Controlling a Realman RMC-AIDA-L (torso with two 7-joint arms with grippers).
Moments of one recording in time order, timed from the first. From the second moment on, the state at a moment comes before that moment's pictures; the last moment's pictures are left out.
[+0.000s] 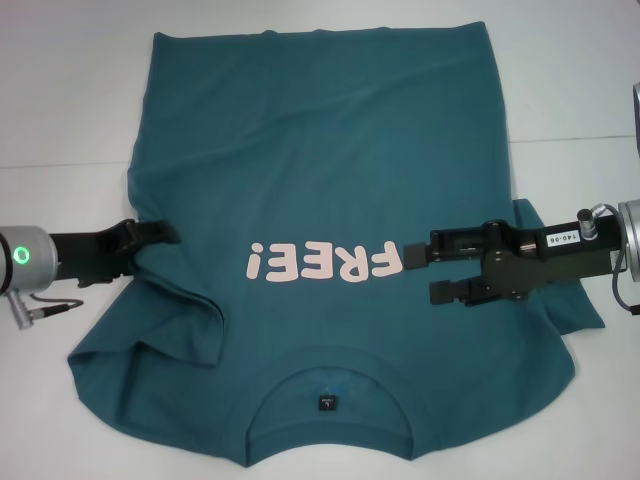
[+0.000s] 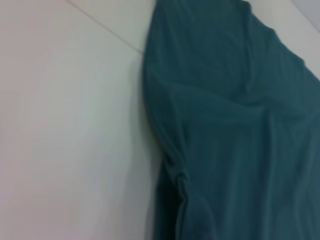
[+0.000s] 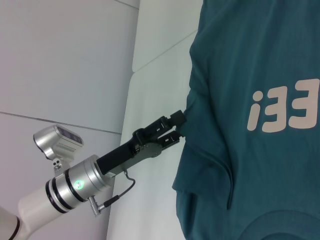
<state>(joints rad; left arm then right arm) -0.77 -2.05 0.69 0.51 2.32 0.89 -2.61 0.75 1.91 -0.64 -0.48 -2.16 -1.62 2.52</state>
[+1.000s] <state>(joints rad) -0.75 -2.03 0.70 0.56 2.10 1.15 -2.43 0.75 1.91 -0.64 -0.48 -2.16 -1.60 2.51</state>
